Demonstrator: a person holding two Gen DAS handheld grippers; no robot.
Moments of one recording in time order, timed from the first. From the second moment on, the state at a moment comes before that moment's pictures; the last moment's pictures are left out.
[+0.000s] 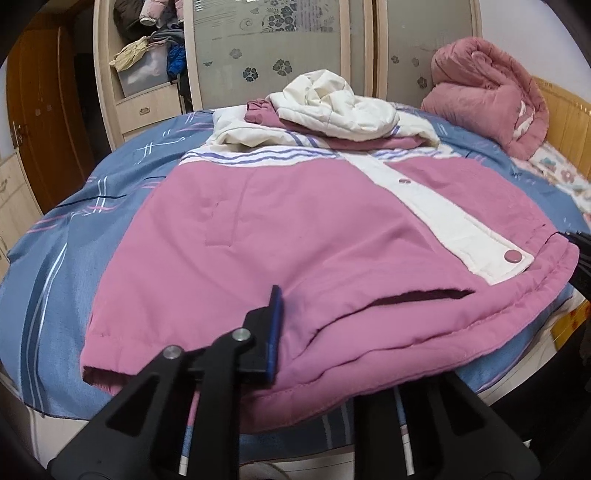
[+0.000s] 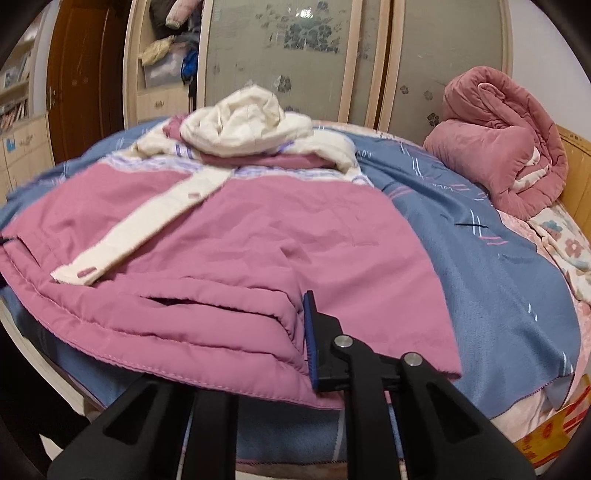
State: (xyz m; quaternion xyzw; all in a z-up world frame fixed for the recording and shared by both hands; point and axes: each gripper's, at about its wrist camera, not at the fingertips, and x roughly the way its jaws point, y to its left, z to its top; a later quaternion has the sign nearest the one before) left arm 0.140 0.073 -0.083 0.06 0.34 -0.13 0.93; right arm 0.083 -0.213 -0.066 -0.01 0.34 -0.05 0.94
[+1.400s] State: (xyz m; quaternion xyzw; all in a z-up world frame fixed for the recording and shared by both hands) left arm 0.454 -0.017 0.014 0.16 0.17 0.02 0.97; right arm 0.389 -0.248 0.010 -0.05 0.09 -0.15 0.98
